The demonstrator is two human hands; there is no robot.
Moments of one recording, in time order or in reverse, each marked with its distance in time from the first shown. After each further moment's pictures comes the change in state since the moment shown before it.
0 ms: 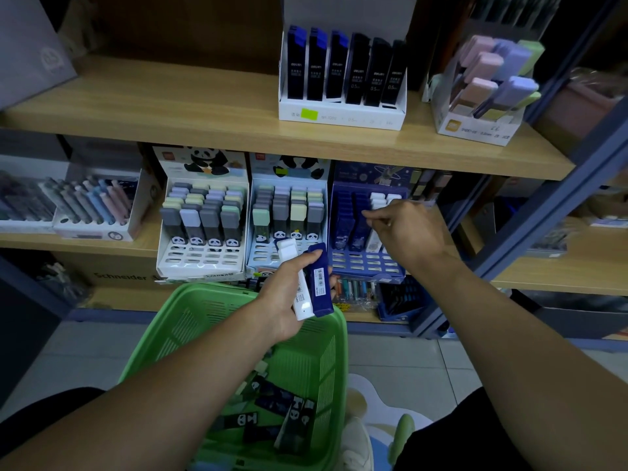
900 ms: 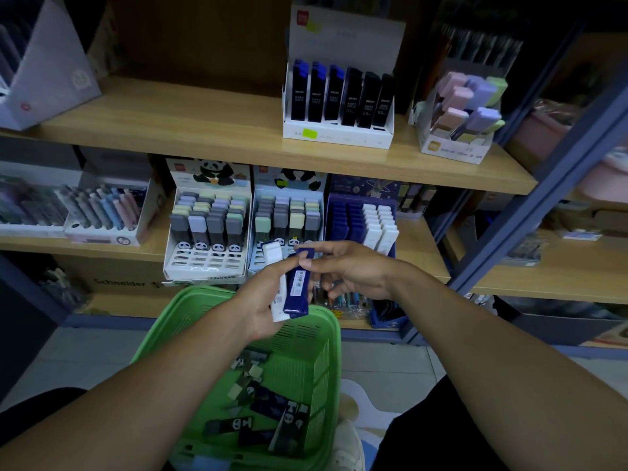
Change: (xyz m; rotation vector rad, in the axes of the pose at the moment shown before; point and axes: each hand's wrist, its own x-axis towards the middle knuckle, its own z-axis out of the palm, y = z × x) left_hand -0.035 0.017 -0.016 0.082 -0.026 0.001; right_hand -0.037 -0.074 -0.006 1.026 -0.859 0.239
